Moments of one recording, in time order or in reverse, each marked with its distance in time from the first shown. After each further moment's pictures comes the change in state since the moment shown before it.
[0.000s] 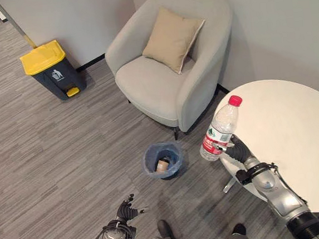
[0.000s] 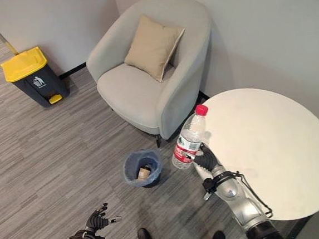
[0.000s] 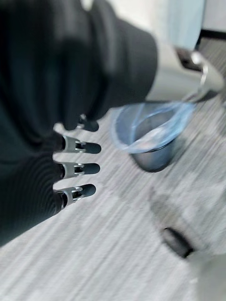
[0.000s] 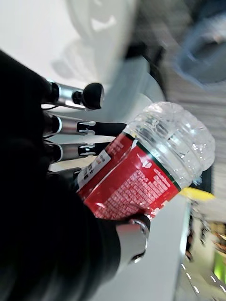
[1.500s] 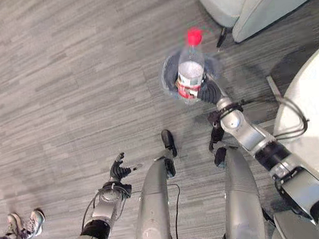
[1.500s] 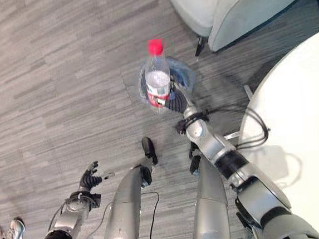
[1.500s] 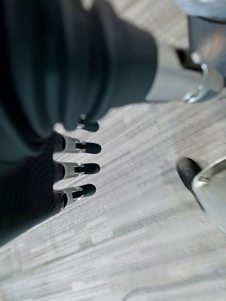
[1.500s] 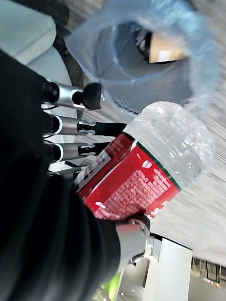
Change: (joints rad) left arm -0.319 0.070 -0.013 -0.033 -0.206 -0.058 0.146; right arm -0.811 0.003 0.206 0.387 -0.151 0.046 -0.244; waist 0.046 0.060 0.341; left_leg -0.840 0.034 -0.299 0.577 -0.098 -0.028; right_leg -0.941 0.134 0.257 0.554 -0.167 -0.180
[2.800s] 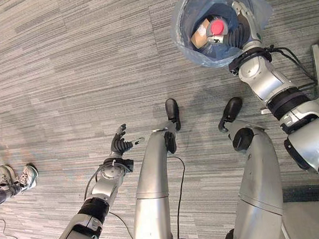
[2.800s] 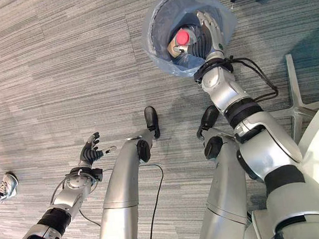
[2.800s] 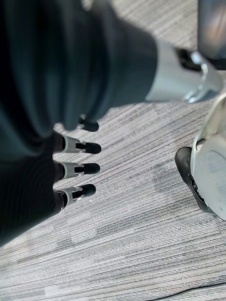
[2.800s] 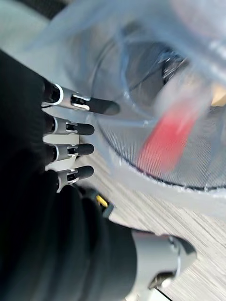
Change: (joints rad) left arm -0.089 0.047 -0.108 -0.079 -0.108 -0.036 0.038; right arm -0.345 -0.130 0.122 0.306 0.044 0.023 -0.113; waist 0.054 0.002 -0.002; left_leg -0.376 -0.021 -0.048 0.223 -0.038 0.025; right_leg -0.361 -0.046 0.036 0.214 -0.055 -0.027
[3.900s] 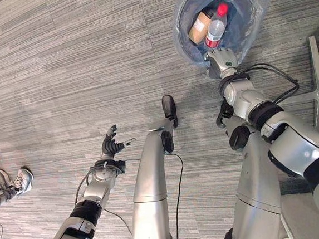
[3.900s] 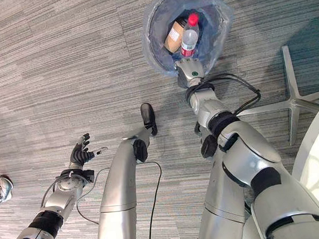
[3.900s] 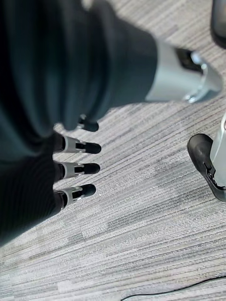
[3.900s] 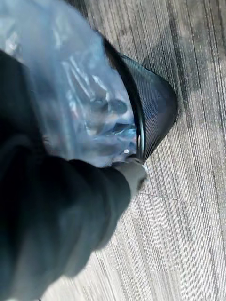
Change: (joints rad) left arm 0.028 0.049 0.032 -0.004 0.000 -0.005 0.007; right arm 0.016 0.134 0.194 0.220 -0.354 0.082 0.065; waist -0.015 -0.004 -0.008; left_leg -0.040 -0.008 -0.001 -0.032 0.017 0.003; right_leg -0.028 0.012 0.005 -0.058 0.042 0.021
